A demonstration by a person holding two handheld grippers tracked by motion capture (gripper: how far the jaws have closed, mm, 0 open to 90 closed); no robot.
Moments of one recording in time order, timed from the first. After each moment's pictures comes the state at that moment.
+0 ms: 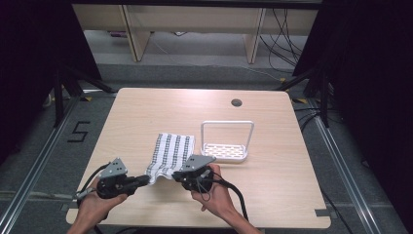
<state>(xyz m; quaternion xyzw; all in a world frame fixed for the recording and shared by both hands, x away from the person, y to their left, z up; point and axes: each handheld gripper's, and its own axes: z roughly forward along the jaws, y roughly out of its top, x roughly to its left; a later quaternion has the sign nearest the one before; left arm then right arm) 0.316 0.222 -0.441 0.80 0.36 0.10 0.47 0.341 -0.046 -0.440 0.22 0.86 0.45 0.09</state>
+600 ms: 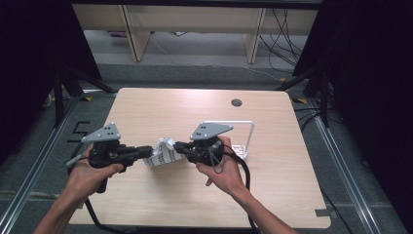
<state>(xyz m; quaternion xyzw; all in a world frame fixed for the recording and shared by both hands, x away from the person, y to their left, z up) 0.337 0.211 -0.333 0.79 0.33 0.08 0.52 0.363 -0.064 -0.349 0.23 0.82 0.52 0.09</state>
